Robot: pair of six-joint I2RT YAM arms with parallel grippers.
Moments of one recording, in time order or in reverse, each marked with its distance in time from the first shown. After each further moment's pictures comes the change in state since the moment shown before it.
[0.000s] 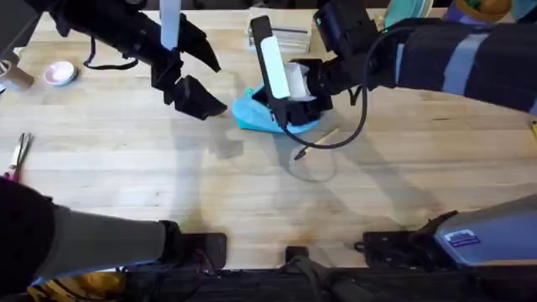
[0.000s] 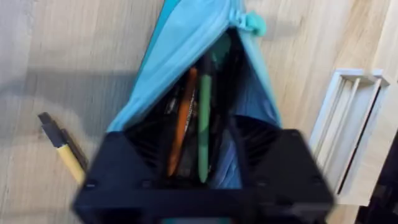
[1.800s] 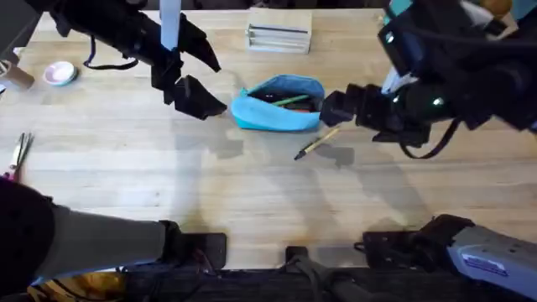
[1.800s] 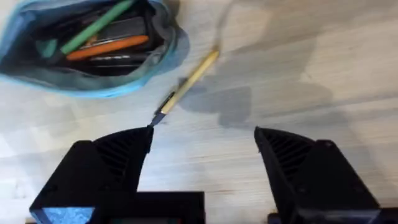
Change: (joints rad) left arm 0.000 0.000 0.000 0.001 0.000 0.000; right arm 0.010 -0.471 -0.086 -0.591 0.420 2.104
